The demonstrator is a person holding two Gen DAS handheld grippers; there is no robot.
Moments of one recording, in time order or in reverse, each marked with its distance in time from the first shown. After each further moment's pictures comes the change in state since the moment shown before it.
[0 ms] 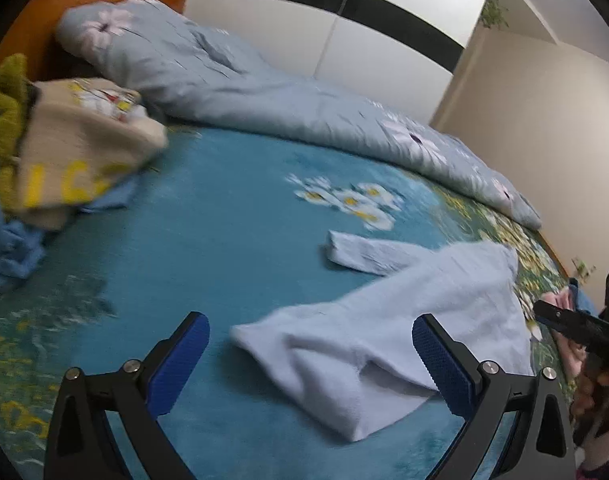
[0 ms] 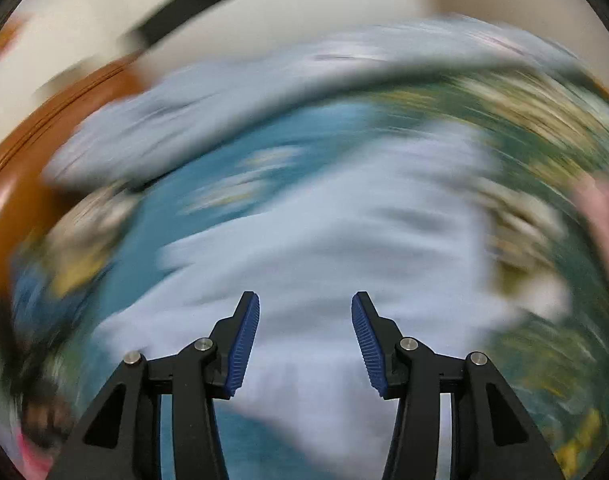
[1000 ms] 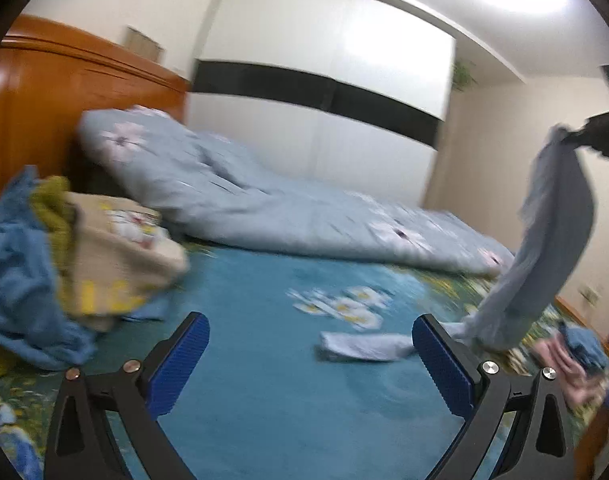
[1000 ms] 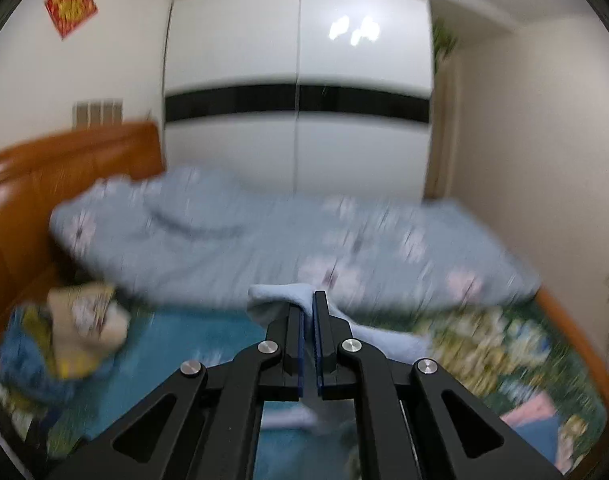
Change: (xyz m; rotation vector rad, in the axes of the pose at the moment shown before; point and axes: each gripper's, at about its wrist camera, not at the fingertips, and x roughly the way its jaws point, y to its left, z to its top) left arm -0.098 -0.024 0.019 0.102 -0.366 0.020; right arm -0.177 0.197 0.157 -0.387 -0.381 -0.134
